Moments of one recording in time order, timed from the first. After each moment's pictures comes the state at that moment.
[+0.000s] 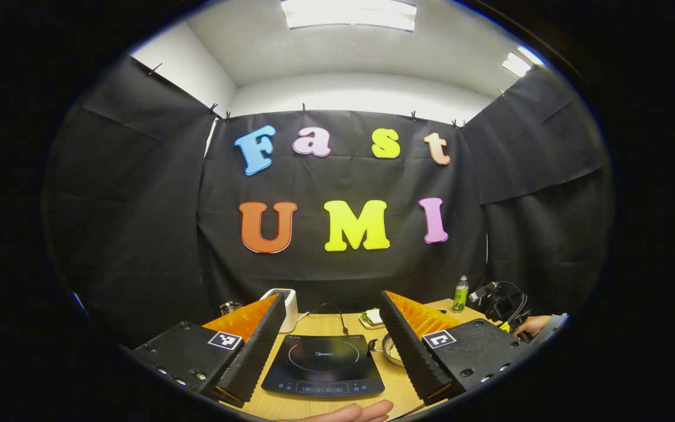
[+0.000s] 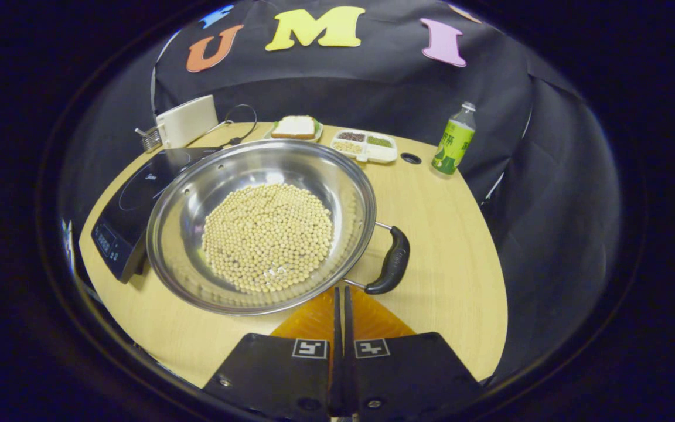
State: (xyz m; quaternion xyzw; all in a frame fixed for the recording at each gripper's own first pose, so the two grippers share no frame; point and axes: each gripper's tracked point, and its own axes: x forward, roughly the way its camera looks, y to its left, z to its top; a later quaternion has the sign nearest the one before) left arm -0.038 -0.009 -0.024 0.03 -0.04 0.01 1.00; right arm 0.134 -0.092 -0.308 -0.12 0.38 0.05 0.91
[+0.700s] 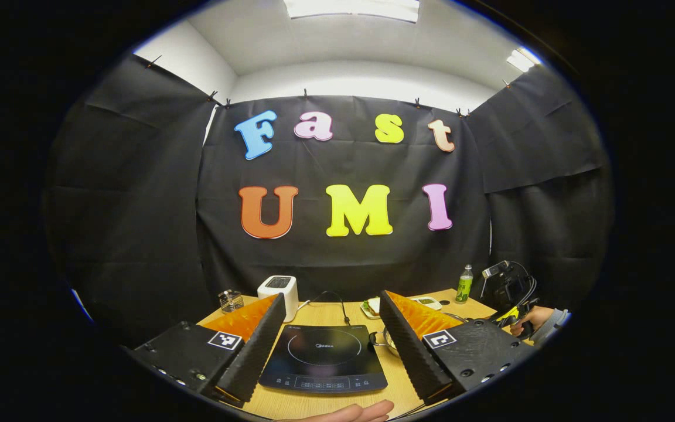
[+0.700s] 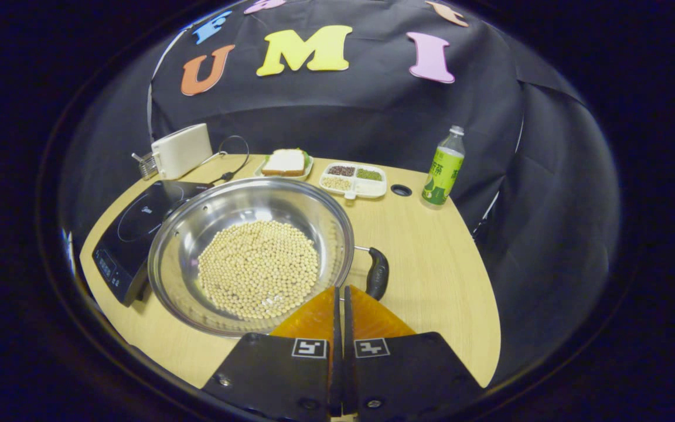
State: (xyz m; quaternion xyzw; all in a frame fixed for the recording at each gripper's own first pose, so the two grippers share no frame) left arm -0.016 -0.014 -0.051 0.02 0.00 0.01 1.00; right arm 0.161 -0.090 -0.271 -0.08 0.31 0.06 0.94
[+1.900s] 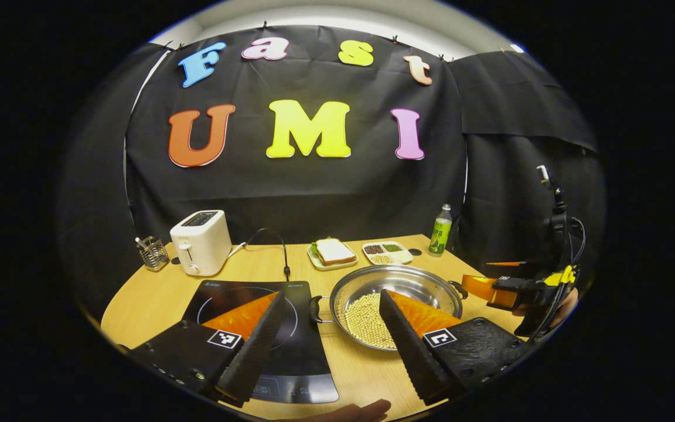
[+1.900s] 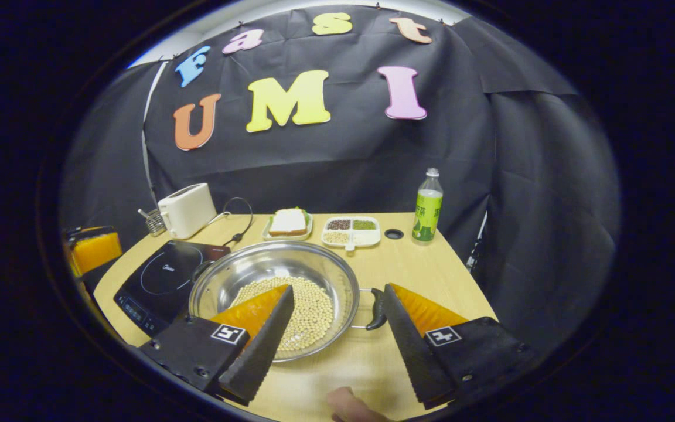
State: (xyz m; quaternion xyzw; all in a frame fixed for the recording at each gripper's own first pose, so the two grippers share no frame) left arm 0.133 -0.114 -0.209 0.01 0.19 -0.08 0.98; right arm 0.165 -0.084 -0.210 -0.01 0.20 0.04 0.98
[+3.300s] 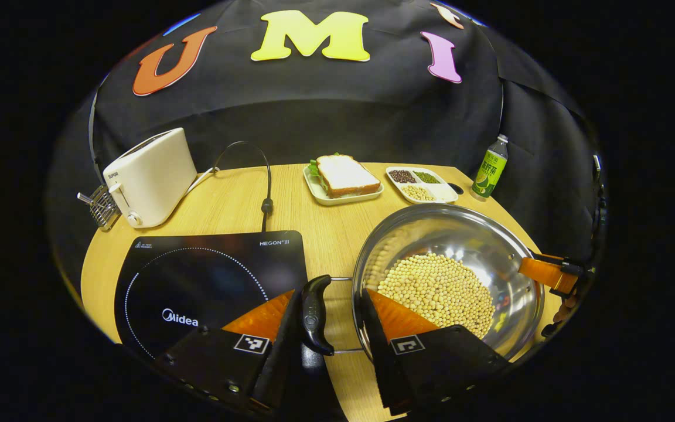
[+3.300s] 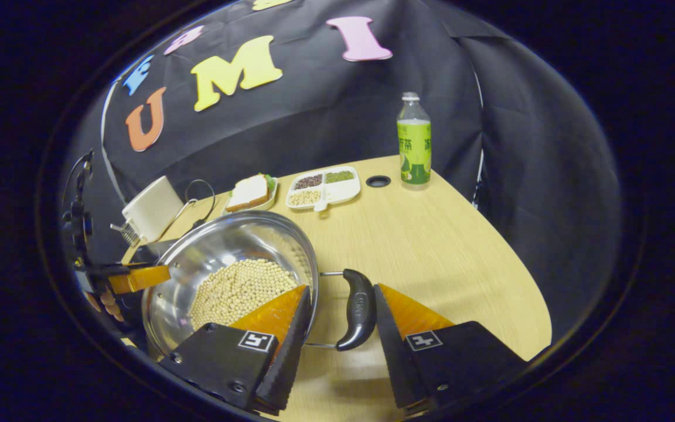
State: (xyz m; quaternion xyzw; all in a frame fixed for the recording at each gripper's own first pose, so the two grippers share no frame) left arm 0.228 -0.114 -0.351 0.01 0.38 -0.08 0.92; right arm 0.223 -0.114 -0.298 0.11 0.32 0.00 0.94
